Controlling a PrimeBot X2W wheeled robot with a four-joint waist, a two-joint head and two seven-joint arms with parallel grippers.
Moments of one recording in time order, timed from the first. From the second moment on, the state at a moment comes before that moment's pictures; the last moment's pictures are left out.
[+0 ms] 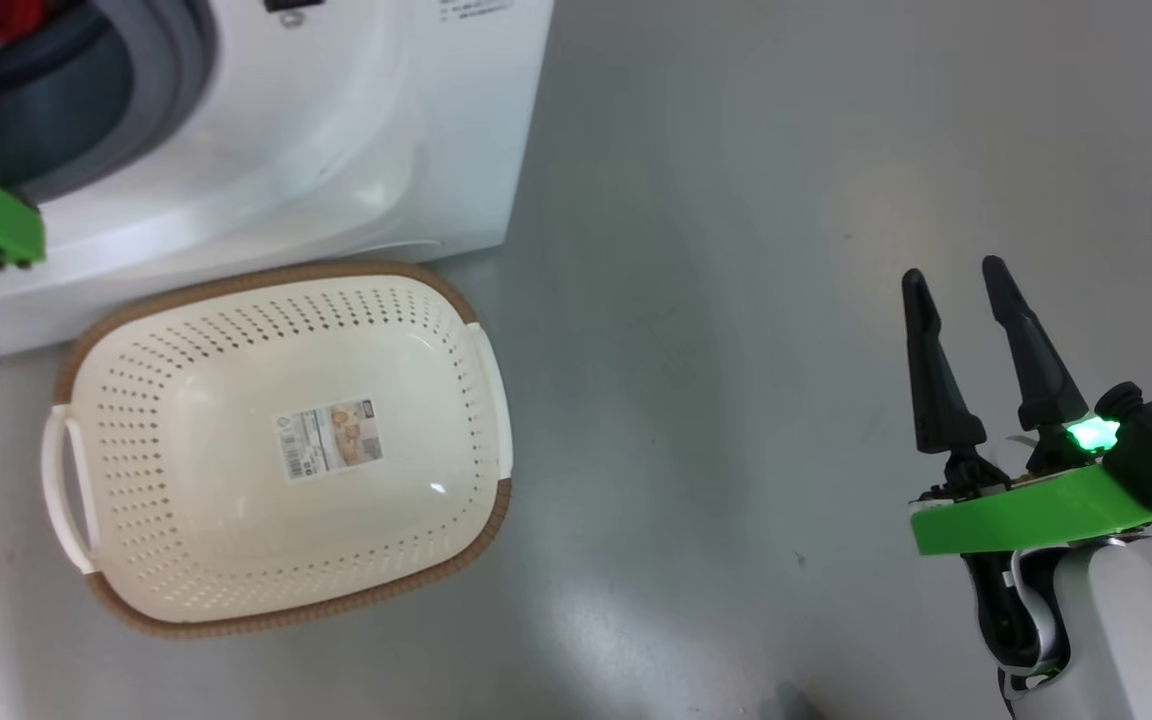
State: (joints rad) left arm -1.02 0.31 0.01 0.81 -0.32 -0.13 -0.26; right arm -0.25 -0.04 0.02 0.10 0.39 0.12 -0.26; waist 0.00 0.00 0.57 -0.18
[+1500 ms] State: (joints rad) left arm -0.40 0.03 0.25 0.06 -0.18 -0.13 -0.26; right arm -0.22 -0.04 -0.02 0.13 0.39 0.12 -0.26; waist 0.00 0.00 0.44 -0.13
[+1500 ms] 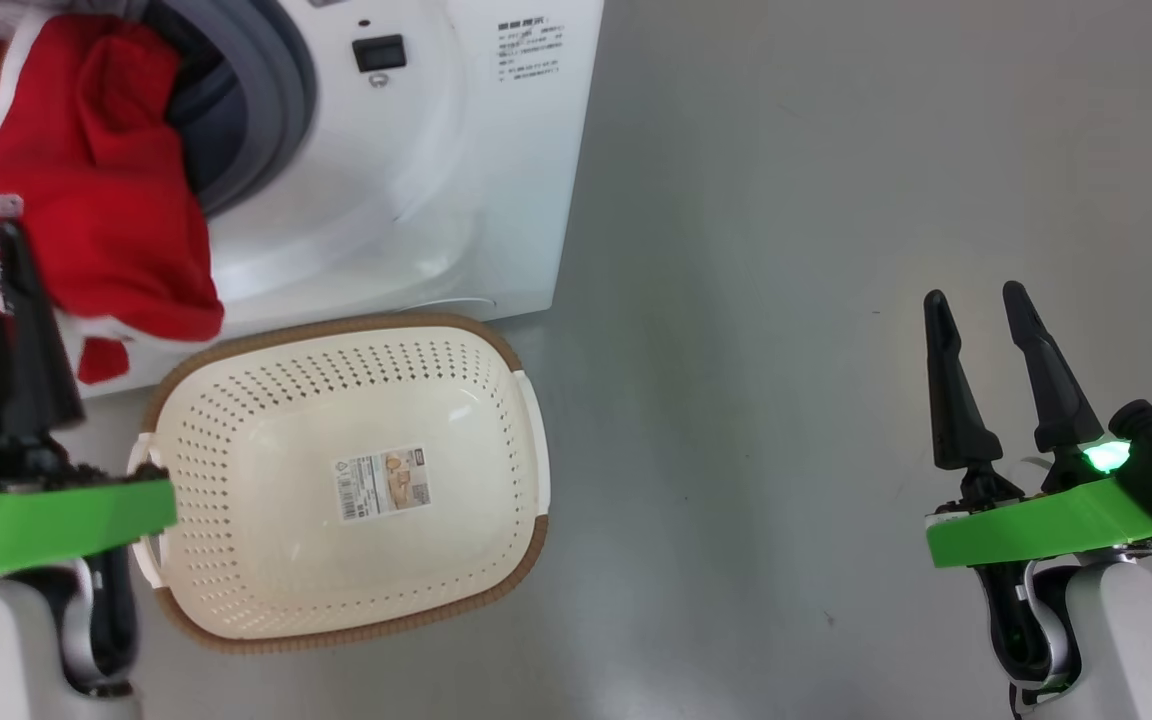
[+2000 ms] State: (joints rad) left arm -0.38 0.04 0.18 0.38 -0.18 -0.13 -0.26; right arm -0.23 -0.04 -0.01 0.13 0.41 0.12 -0.26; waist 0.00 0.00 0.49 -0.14
